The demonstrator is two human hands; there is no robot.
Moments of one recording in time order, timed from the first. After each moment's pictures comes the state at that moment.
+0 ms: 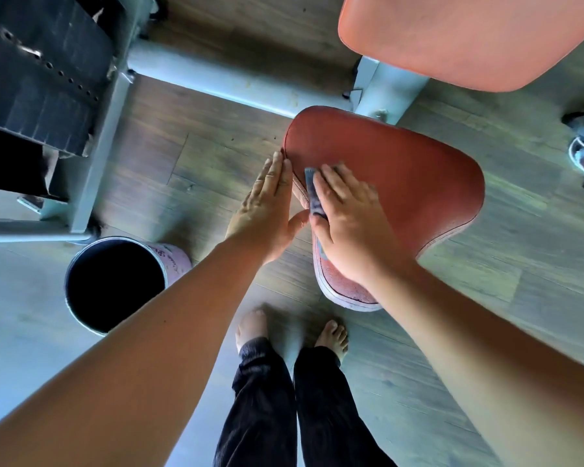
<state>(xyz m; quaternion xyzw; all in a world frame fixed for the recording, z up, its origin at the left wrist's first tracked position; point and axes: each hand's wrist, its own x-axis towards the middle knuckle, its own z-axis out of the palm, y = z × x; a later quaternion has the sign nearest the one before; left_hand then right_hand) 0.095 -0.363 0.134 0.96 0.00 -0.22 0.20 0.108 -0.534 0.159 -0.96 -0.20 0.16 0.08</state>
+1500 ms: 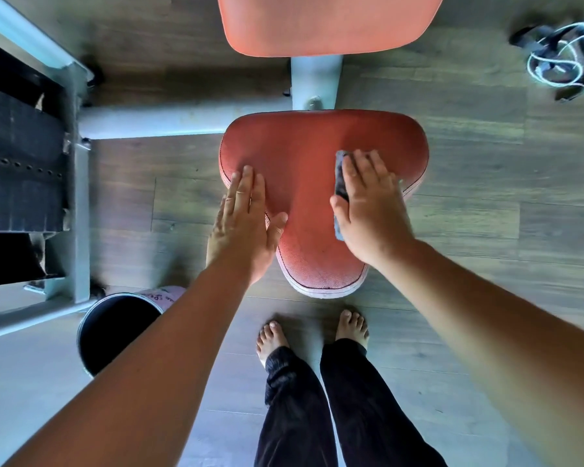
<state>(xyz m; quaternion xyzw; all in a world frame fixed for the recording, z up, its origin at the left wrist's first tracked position) 0.095 -0.397 0.148 0.97 -0.06 -0.20 0.11 0.096 -0.613 0.149 -0.98 0.02 0.12 0.13</state>
